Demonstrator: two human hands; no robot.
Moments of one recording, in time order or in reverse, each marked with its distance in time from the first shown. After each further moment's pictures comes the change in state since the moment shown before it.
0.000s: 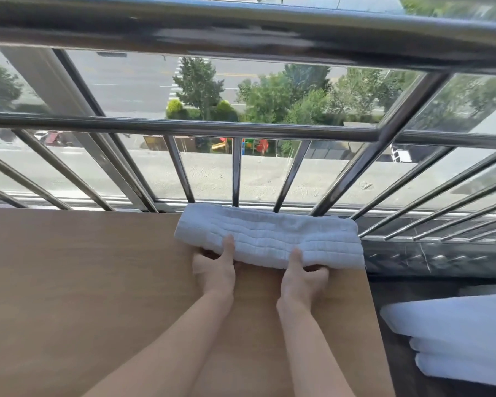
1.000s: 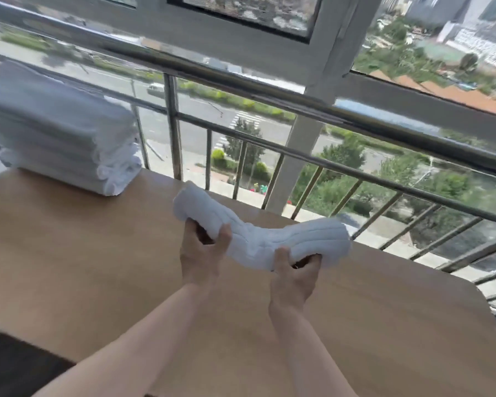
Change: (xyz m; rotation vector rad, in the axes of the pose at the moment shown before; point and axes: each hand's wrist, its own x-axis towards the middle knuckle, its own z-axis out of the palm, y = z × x) left_hand 0.078 0.115 -0.557 -0.230 -0.010 0.605; right_hand -0.519 0.127 0.121 0.089 -0.497 -0.500
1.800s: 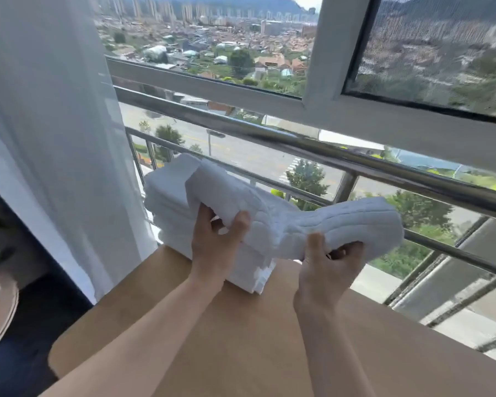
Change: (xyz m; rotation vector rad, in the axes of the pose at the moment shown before) left_hand 0.324 0.110 -0.275 -0.033 0.103 0.195; right_hand -0.103 -0.062 0.430 0.327 -0.187 -0.133
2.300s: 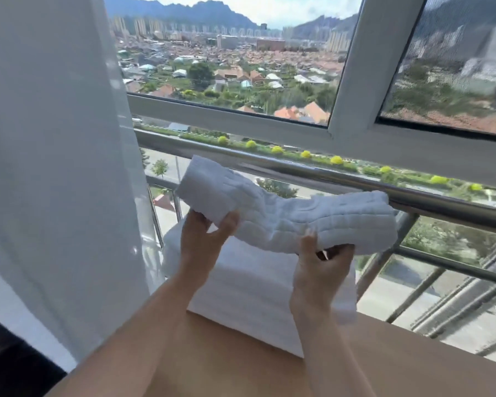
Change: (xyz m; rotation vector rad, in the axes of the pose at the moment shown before) left_hand 0.216 -0.015 -0.089 -0.066 -0.243 0.118; right_hand 0.006 0.068 0.188 -0.061 0.120 -0.189
